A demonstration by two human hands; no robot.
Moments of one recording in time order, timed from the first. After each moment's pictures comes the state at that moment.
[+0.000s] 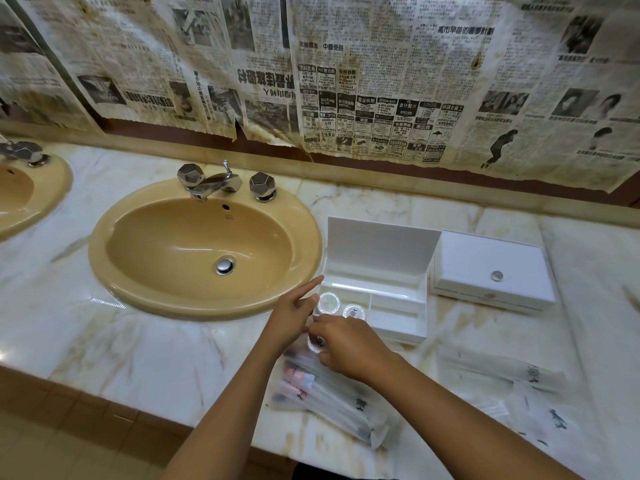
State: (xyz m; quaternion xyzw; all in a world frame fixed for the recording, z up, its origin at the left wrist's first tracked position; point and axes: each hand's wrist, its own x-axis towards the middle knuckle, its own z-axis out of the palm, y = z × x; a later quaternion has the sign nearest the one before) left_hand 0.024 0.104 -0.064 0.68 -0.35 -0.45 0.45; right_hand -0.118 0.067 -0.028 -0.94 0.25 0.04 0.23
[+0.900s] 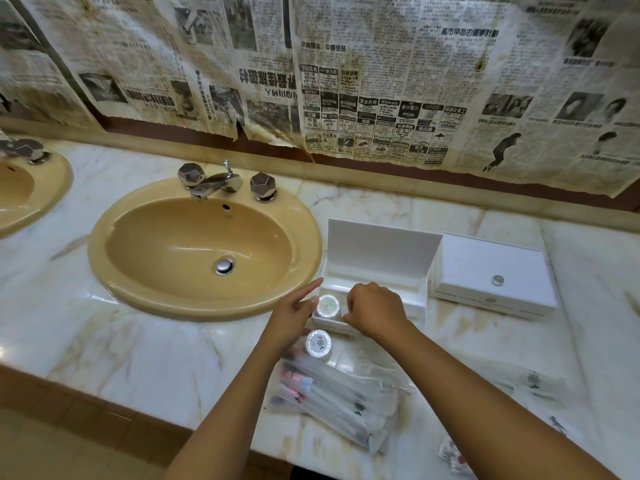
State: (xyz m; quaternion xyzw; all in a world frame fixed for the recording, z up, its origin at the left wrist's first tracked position) left_hand 0.021 0.104 -0.063 0.70 -0.33 -0.45 0.44; right_hand -0.120 0.010 -0.026 -0.87 0.46 0.08 0.18
